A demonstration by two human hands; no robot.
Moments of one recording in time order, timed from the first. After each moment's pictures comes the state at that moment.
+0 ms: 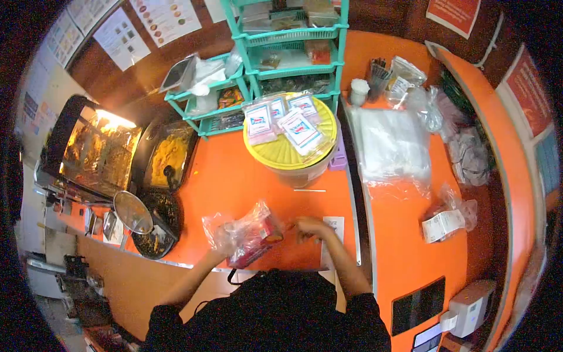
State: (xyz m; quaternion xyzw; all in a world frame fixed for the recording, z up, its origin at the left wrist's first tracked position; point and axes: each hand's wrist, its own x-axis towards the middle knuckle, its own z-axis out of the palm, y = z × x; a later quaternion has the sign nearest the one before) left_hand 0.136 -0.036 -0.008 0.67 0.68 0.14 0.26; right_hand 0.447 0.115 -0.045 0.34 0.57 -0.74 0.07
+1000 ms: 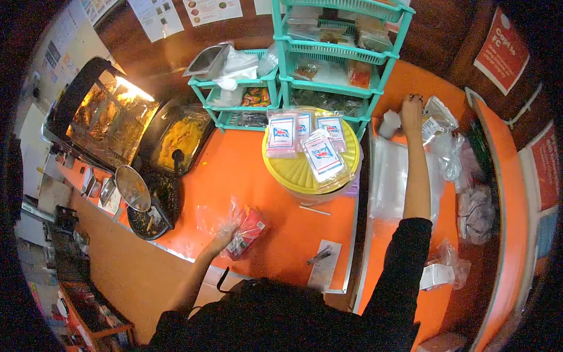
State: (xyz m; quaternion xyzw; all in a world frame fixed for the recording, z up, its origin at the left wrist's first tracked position) left_hand 0.128 -0.032 -0.066 0.46 0.72 0.31 0.42; right_hand 0.555 0.525 0.155 0.50 0.77 0.29 -0.28
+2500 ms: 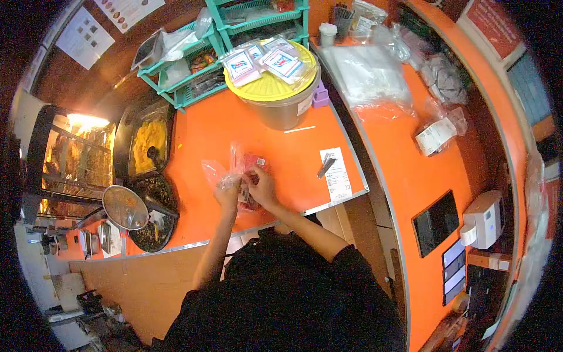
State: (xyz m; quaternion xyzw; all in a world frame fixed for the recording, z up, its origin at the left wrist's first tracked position) left_hand 0.154 -0.039 -0.027 0.37 0.67 0.57 0.30; right_hand 0.270 -0.017 -0.022 0.47 0.59 -0.42 -0.51
